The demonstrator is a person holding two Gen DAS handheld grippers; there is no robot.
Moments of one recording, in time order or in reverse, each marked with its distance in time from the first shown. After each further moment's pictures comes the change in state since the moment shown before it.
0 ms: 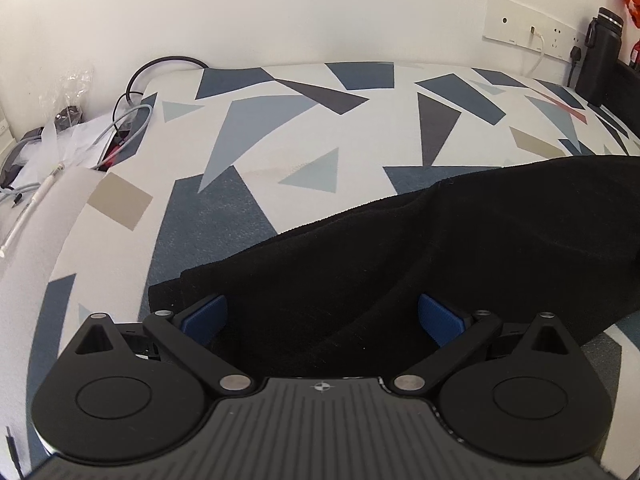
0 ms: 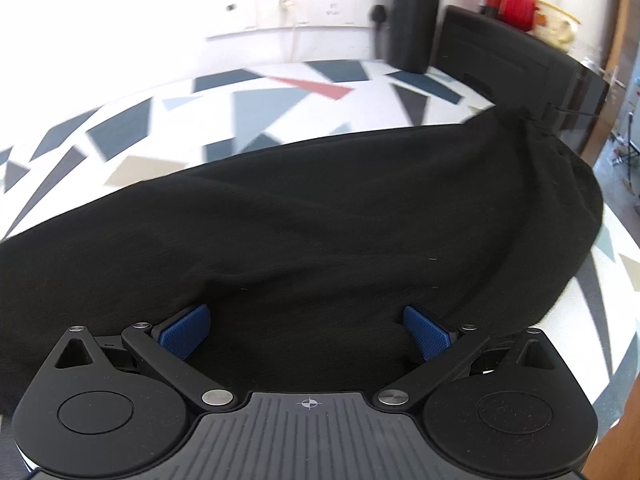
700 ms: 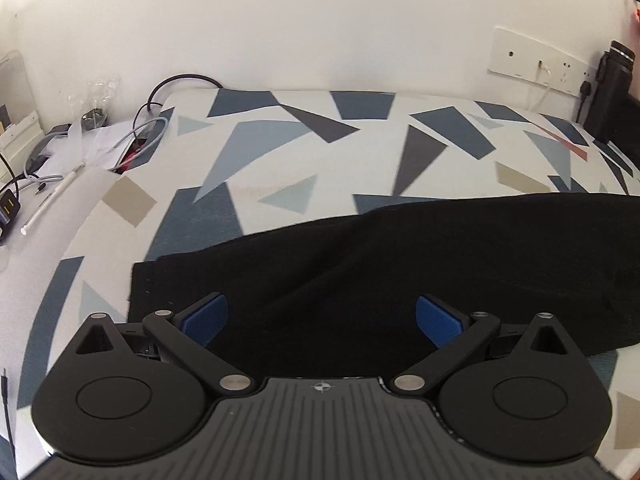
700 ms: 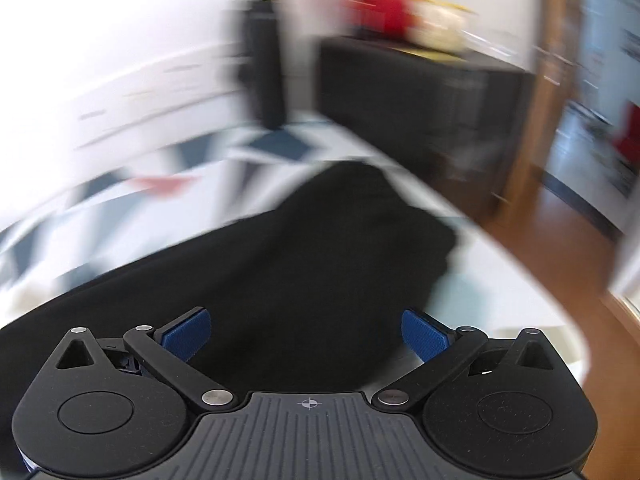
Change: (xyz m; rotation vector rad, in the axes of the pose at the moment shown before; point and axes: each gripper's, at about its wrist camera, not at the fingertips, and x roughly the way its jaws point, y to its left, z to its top) left arm -0.032 -0.065 0.001 -0.125 -0.033 0.048; right arm 0.001 -0.231 0.078 0.257 -0.085 -0.110
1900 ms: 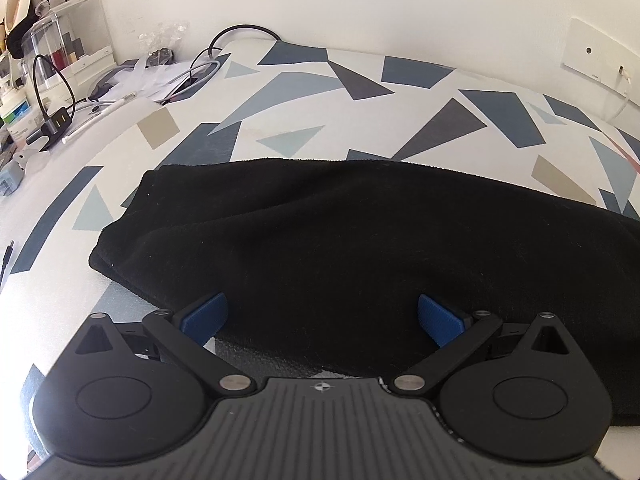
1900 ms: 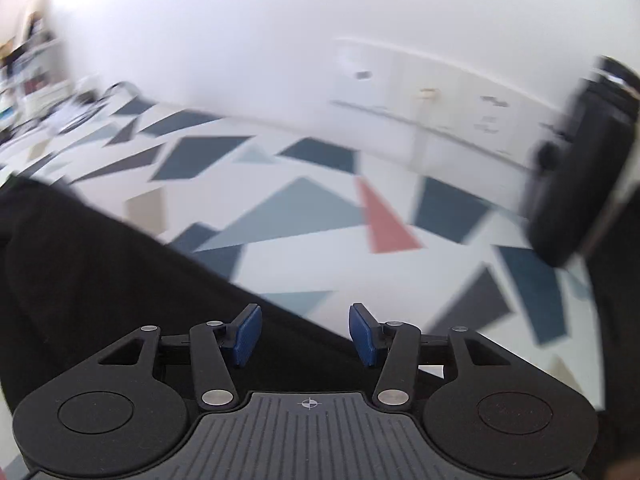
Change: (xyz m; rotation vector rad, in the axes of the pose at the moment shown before) left arm 0.022 -0.061 -0.007 -0.224 0.077 0.254; right arm 0.060 0.122 0.037 -0.884 0.007 0.705
